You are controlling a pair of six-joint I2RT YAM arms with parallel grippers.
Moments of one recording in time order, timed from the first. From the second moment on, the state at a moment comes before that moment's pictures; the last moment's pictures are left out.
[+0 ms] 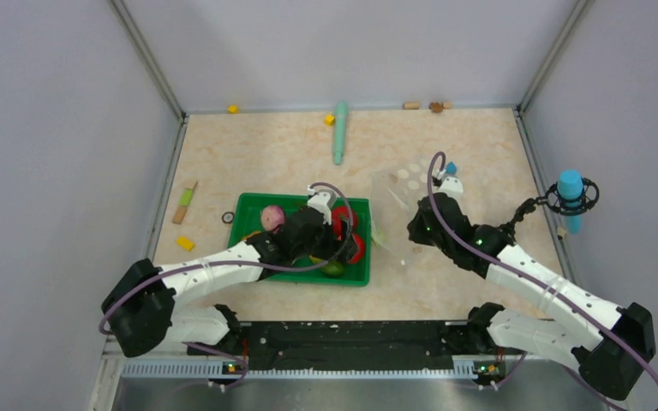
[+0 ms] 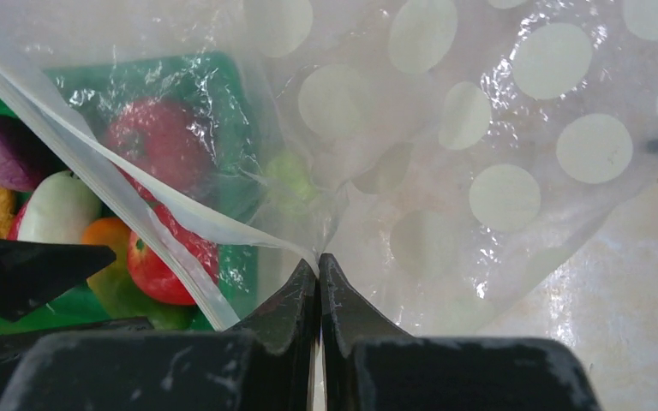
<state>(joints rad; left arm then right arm) -0.88 1.23 0.67 -0.03 -0.03 -0.63 0.73 0.96 0.75 -0.52 0.38 0.74</state>
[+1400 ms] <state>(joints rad) -0.88 1.19 0.70 0.04 -0.05 -0.60 0.72 0.84 0.63 -0.34 0.36 0.67</state>
